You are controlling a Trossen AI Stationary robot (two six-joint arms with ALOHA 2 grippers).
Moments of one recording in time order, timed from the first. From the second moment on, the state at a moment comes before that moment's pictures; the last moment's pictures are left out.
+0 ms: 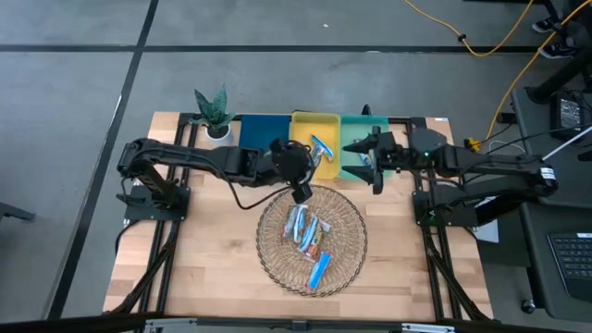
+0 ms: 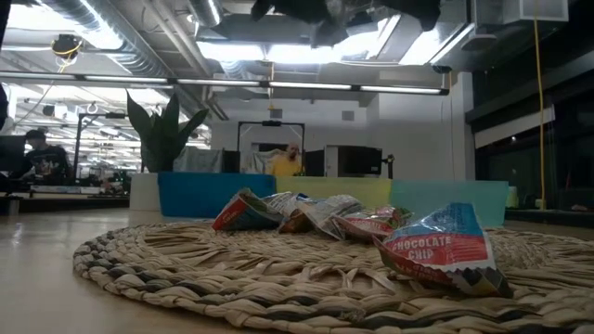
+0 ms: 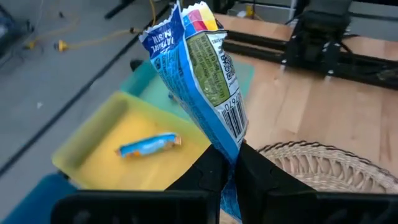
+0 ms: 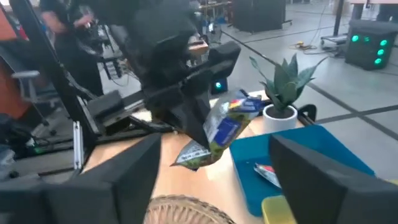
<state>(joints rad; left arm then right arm) -0.07 1.65 1.59 -0.59 -0.51 -0.27 -0.10 0.92 0.85 -0.03 -0.04 0.17</state>
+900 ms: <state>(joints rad) -0.07 1.63 1.72 -0.67 -0.48 -0.05 -0.12 1.16 0.85 0.41 -0.08 0.23</state>
